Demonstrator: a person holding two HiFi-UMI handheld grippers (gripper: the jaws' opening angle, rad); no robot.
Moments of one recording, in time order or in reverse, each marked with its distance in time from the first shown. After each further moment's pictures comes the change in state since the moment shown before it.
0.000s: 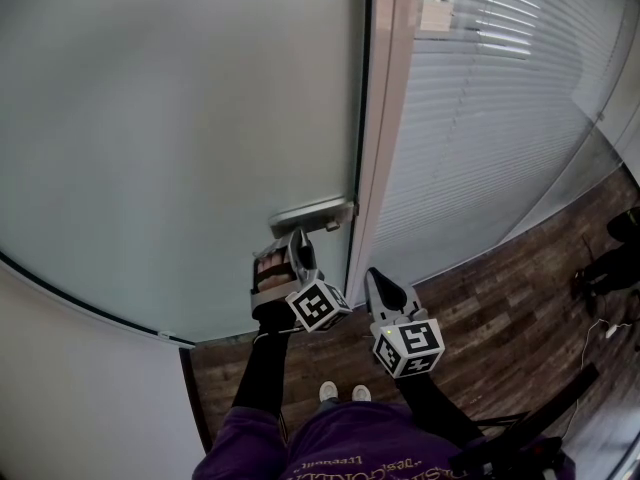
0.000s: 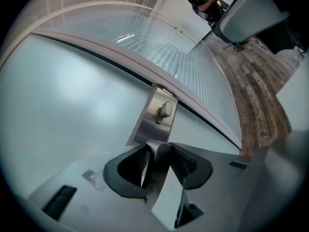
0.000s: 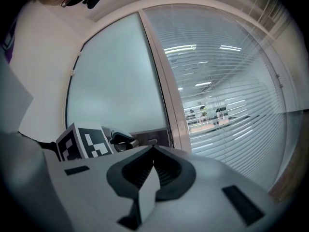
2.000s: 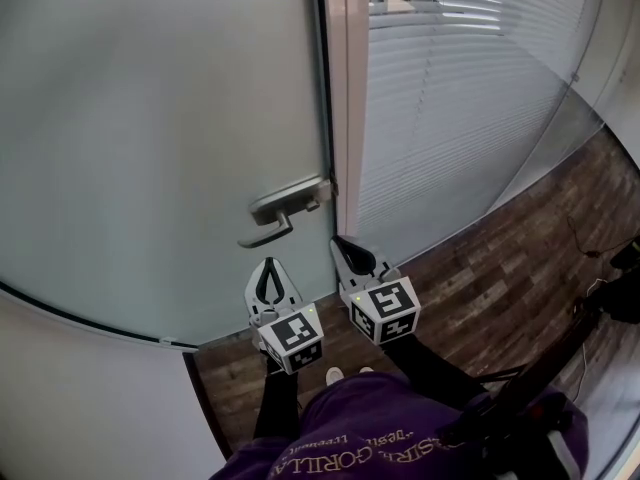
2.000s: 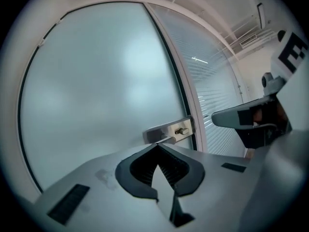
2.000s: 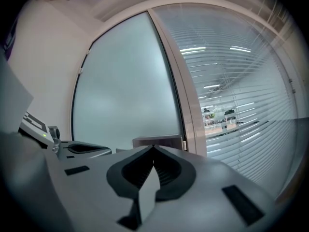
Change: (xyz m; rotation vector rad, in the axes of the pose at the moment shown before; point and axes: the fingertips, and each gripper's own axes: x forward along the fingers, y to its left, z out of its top) left arm -0.103 0.022 -0.038 -0.922 -0.189 0.089; right arm 0.021 0.036 0.027 -0.069 -0.017 0.073
